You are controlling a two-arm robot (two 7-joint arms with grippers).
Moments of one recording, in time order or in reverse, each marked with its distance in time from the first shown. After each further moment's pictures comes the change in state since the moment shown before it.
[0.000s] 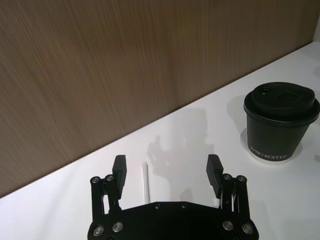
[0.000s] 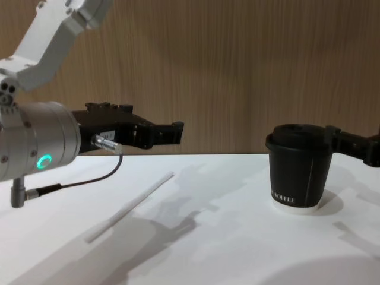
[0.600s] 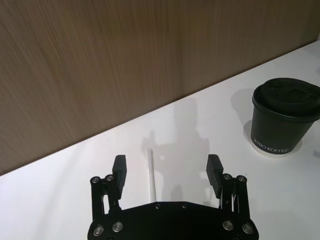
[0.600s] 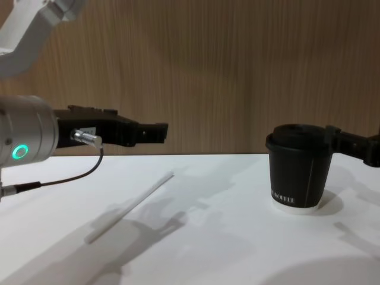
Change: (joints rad) left arm 0.019 0.008 -0.066 -0.036 -0.064 0.102 -0.033; right arm 0.000 0.000 0.000 0.000 0.000 0.000 0.000
